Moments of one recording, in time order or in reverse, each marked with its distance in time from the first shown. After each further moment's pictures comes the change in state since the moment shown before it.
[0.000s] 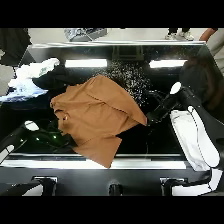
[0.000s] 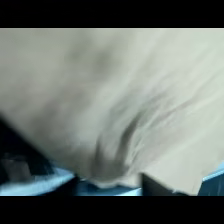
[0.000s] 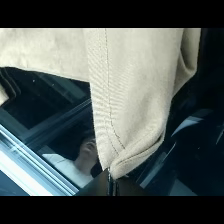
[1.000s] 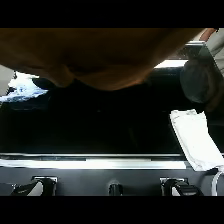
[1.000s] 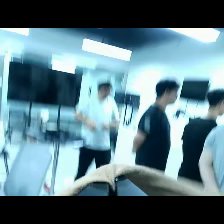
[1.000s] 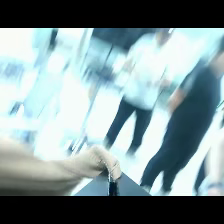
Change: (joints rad) left arm 0.233 0.382 1.468 -0.066 0.274 0.016; right arm 0.000 0.888 0.487 -0.364 -0.655 0.225
